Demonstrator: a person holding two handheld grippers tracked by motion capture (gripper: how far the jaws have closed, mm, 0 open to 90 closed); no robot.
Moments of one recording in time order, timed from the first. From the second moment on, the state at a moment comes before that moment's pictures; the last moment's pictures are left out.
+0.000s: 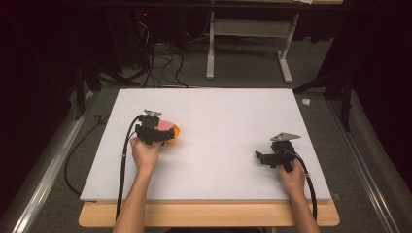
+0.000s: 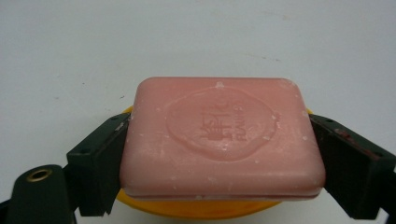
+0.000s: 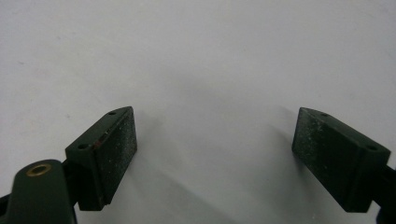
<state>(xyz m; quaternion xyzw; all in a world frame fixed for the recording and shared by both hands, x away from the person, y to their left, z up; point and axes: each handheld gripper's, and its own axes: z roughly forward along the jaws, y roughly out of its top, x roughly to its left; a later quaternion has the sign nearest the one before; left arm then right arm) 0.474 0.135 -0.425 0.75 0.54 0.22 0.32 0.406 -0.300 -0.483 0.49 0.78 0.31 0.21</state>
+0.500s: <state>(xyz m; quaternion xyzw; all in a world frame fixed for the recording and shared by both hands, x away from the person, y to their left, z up) 0.480 0.134 -0.434 0.75 0.55 0.21 0.31 0.406 -0.300 -0.483 0.49 0.78 0.31 0.21</state>
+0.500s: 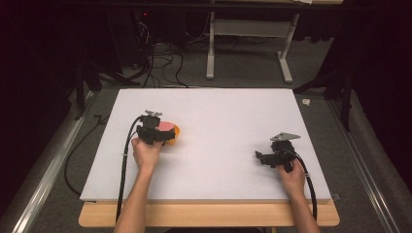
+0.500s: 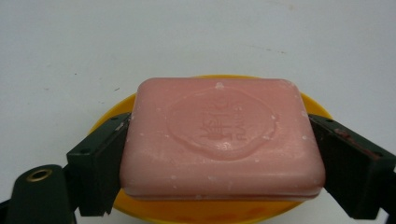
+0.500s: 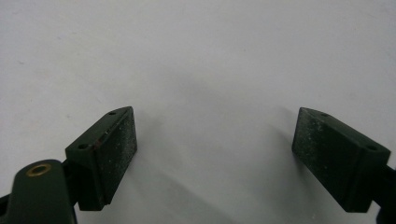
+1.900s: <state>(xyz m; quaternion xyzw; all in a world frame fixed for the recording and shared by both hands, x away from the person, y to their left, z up) 0.462 0.138 -0.415 0.73 0.53 0.24 0.36 0.406 -0.300 -0.483 0.49 0.78 0.31 0.21</state>
